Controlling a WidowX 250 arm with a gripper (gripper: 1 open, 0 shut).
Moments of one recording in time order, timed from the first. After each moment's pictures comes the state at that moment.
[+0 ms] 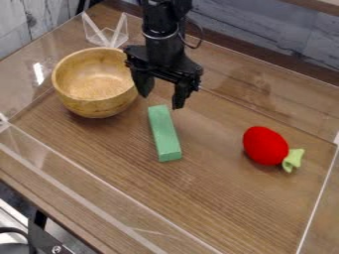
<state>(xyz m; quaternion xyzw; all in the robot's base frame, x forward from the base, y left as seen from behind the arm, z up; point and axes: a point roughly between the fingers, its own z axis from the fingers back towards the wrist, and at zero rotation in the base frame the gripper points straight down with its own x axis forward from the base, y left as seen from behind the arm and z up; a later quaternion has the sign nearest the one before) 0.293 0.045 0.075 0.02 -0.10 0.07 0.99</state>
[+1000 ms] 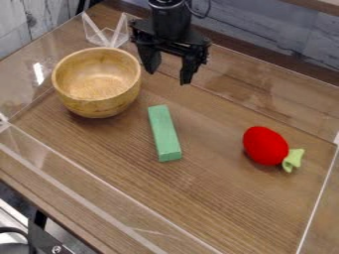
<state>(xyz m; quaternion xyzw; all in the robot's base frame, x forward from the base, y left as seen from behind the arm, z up) 0.310 0.051 0.097 0.02 -0.11 0.07 0.99</state>
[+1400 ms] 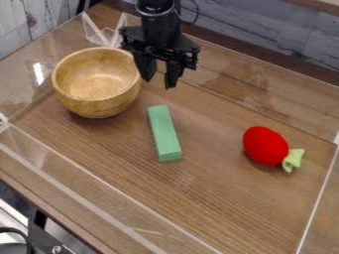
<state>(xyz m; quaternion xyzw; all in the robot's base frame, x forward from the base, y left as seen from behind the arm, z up) 0.301 0.060 0.088 0.01 -0.10 0.09 0.99</state>
